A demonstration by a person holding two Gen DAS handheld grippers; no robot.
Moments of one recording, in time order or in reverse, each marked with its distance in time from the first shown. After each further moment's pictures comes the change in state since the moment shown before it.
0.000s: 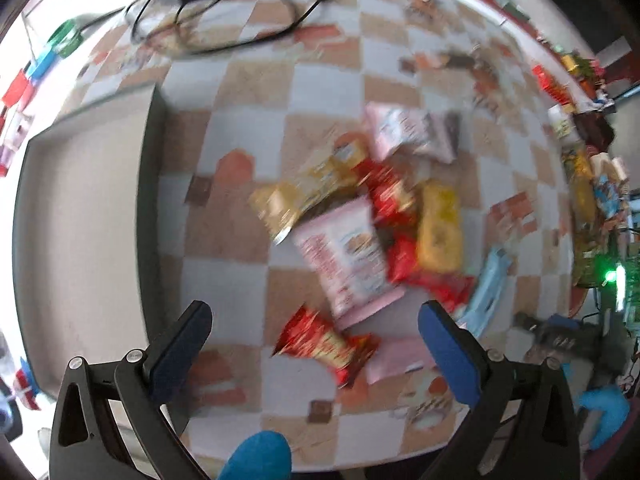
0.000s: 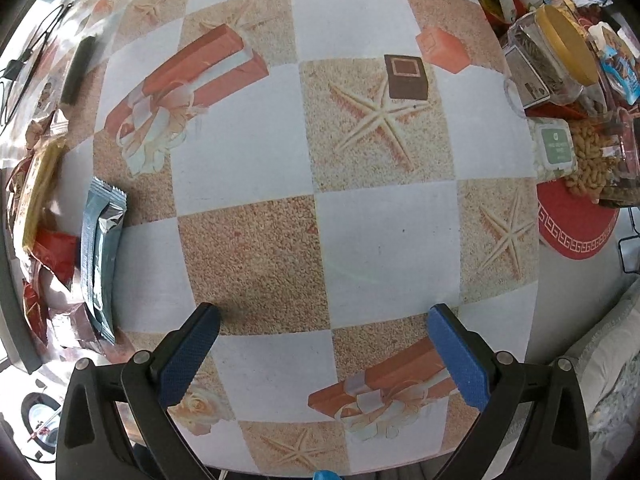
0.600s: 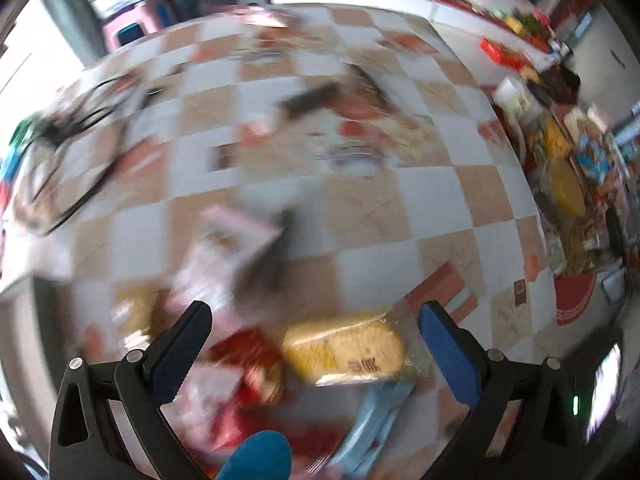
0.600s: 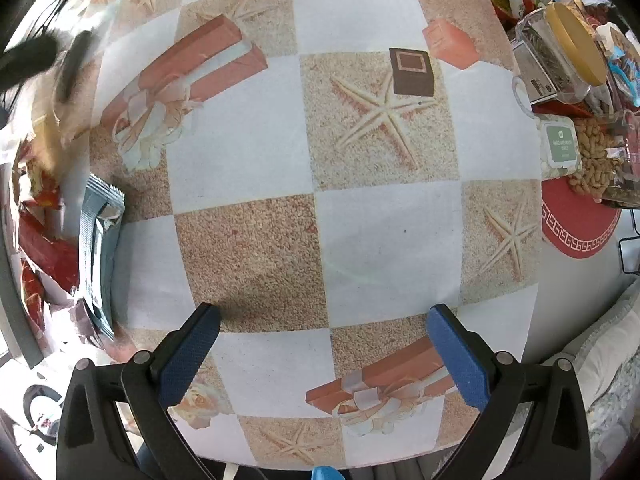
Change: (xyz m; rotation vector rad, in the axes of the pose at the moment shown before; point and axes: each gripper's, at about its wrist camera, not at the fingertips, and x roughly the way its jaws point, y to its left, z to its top) left arm 0.022 -0.153 0.065 0.238 -0.200 0.006; right arm 0.007 -0.002 0.007 -0.016 -0.007 -0.025
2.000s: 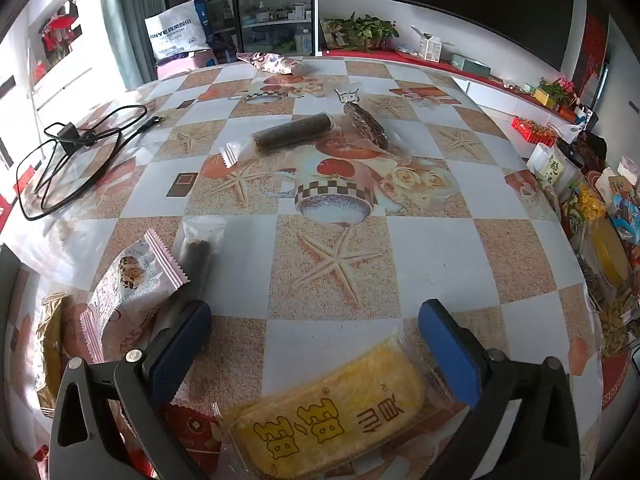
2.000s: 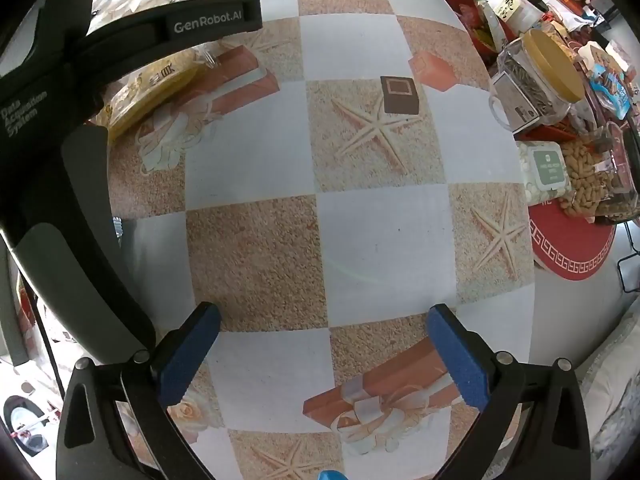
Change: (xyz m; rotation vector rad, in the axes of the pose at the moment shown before) left arm 0.065 -0.061 -0.007 -0.103 -0.328 0.125; right arm -0.021 0.011 -0.052 -0.047 -0.168 -0.052
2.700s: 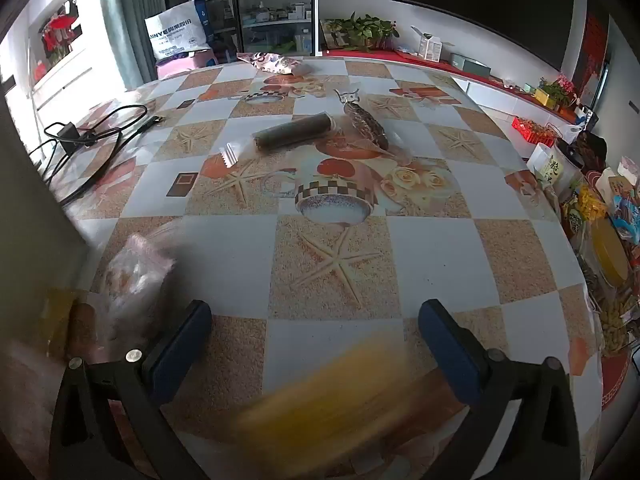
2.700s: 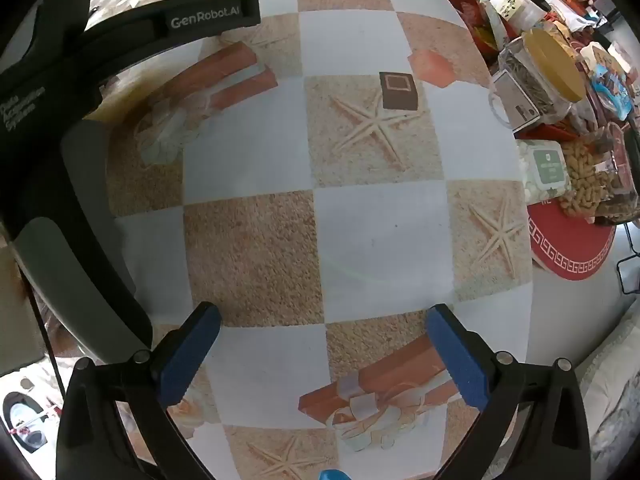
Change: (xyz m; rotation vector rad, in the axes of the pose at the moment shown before) left arm 0.000 0.000 0.000 0.001 0.000 0.000; right arm 0.005 -0.003 0.000 -0.006 -0.012 -0.028
